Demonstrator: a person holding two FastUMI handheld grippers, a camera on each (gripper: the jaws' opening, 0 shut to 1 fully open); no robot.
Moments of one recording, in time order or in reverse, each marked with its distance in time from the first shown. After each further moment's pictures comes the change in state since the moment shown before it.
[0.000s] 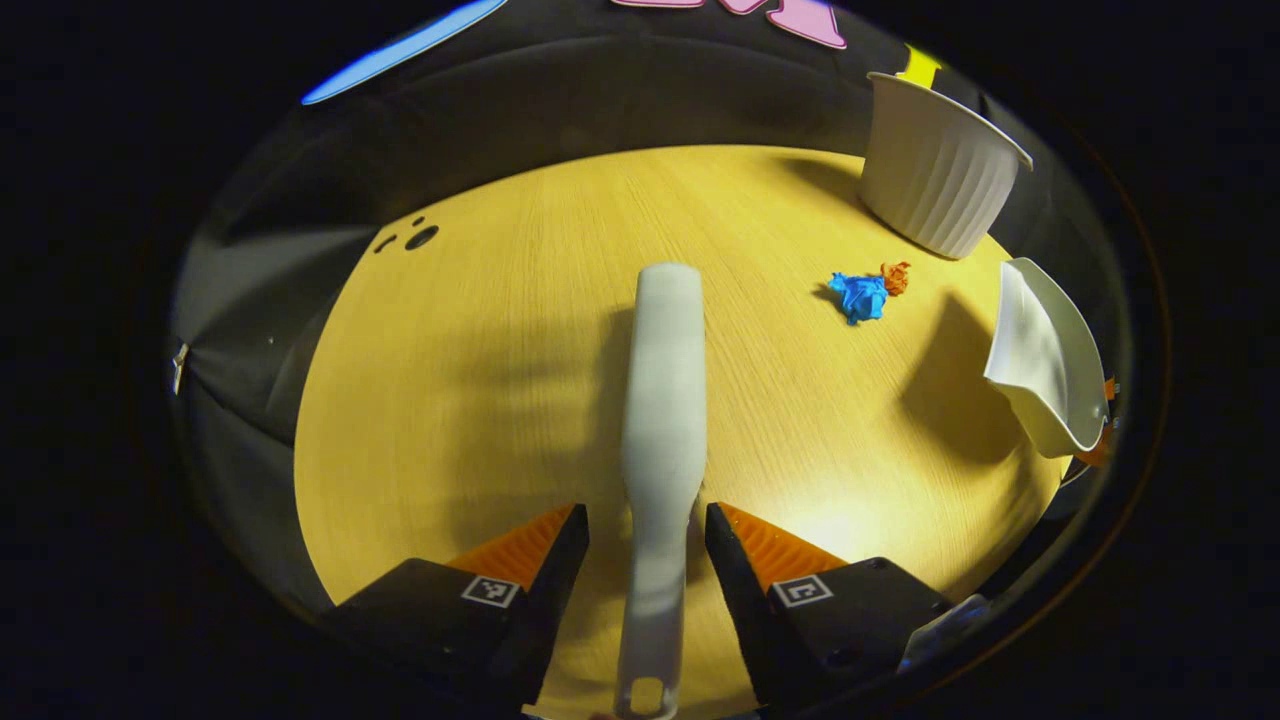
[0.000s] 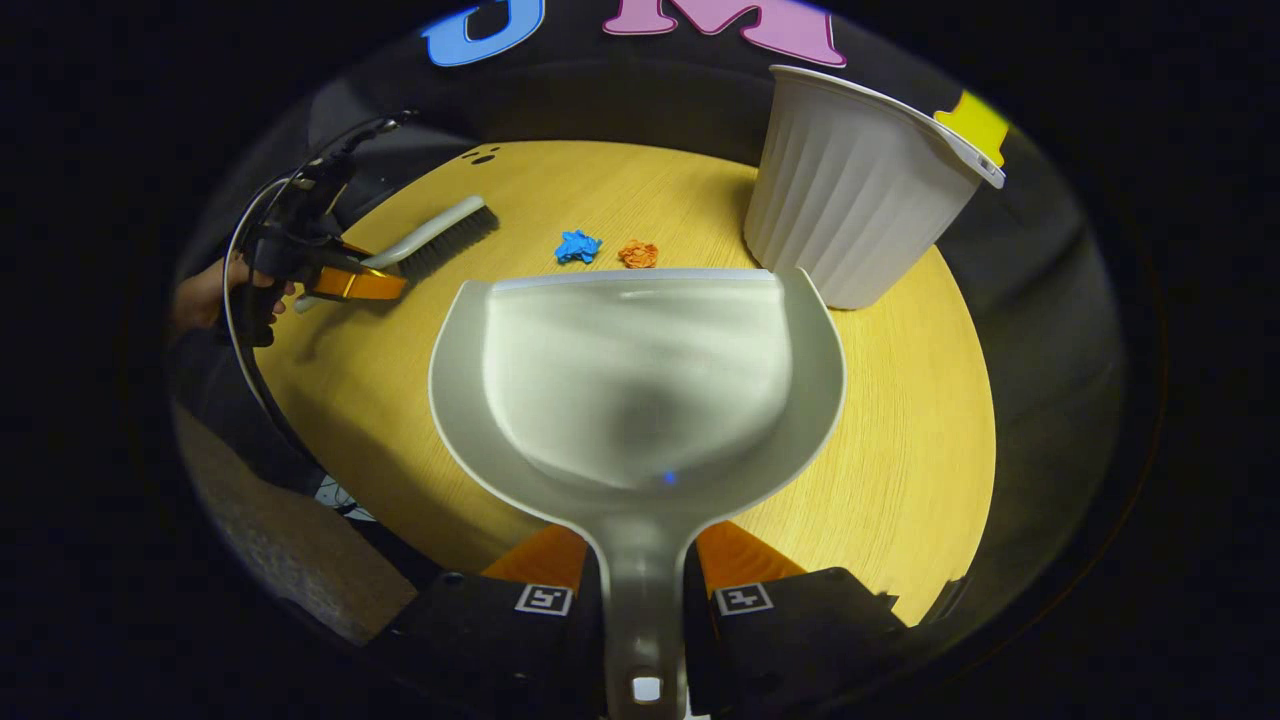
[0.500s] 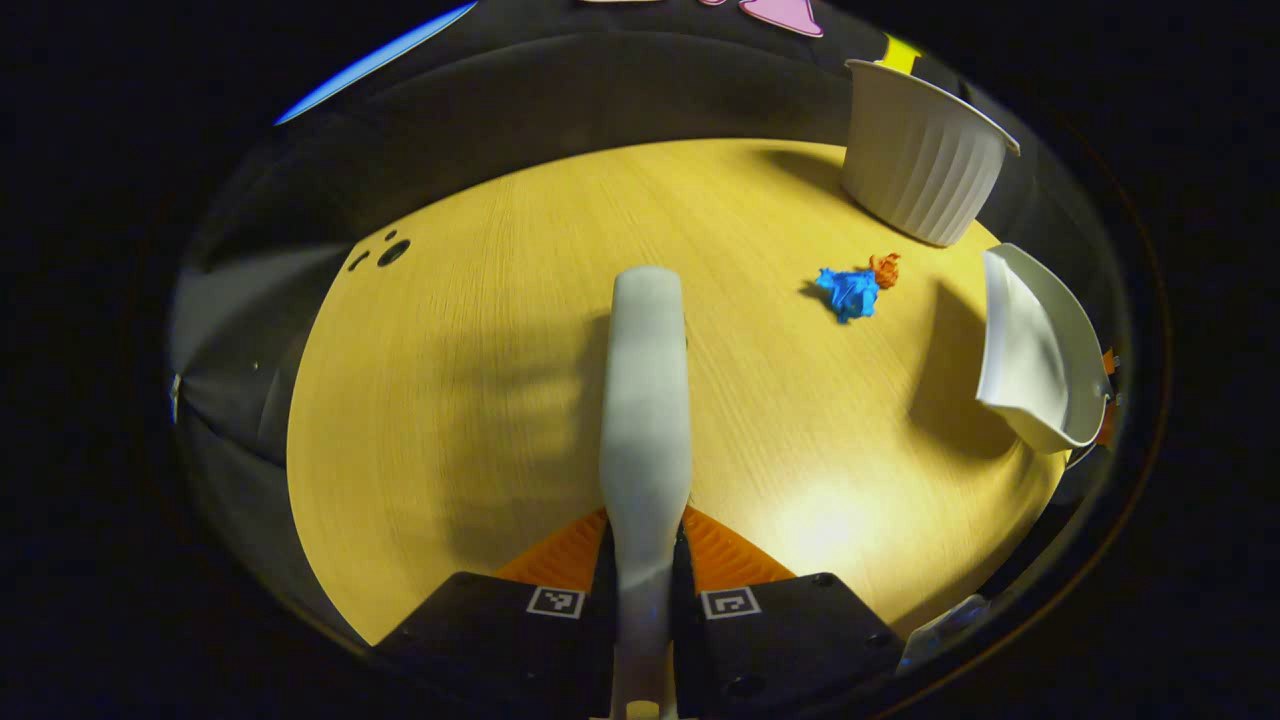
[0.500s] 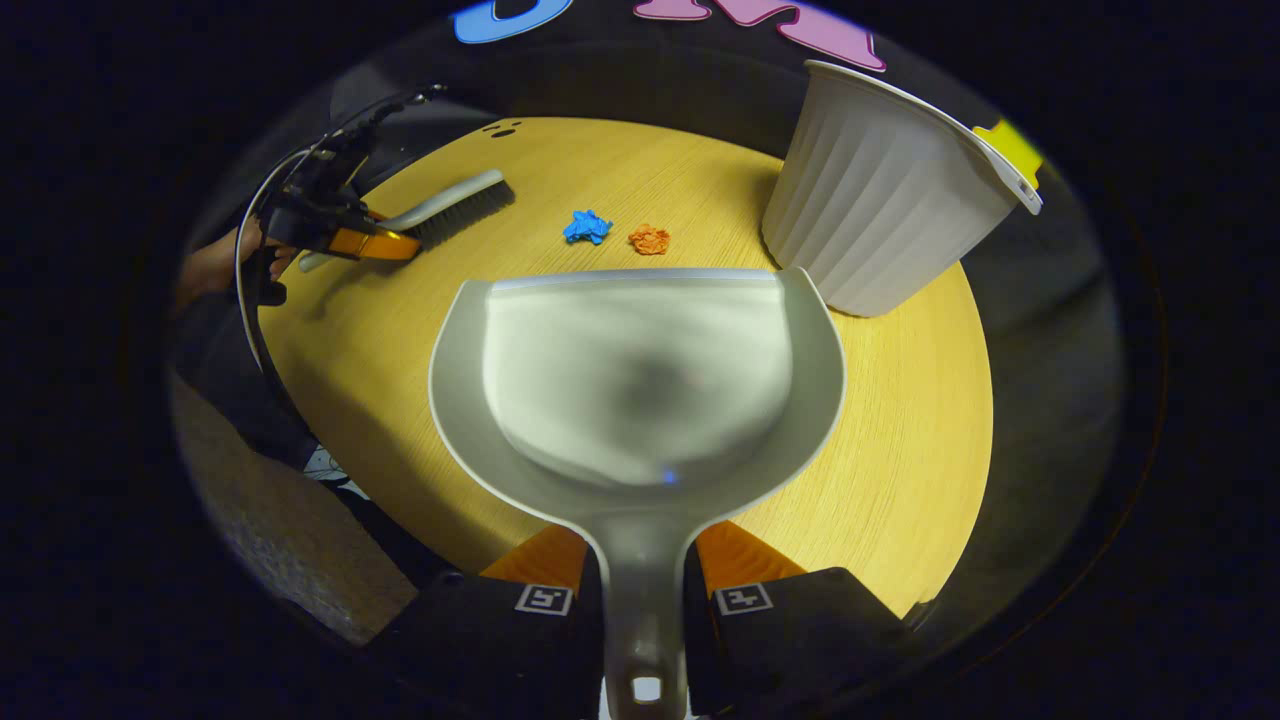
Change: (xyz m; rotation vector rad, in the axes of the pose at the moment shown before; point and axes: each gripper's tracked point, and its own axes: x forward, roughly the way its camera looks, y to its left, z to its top) left arm -0.005 -0.011 0.038 0.080 -0.080 -0.033; right arm 0.001 -0.012 0.002 -0.102 0.086 0.020
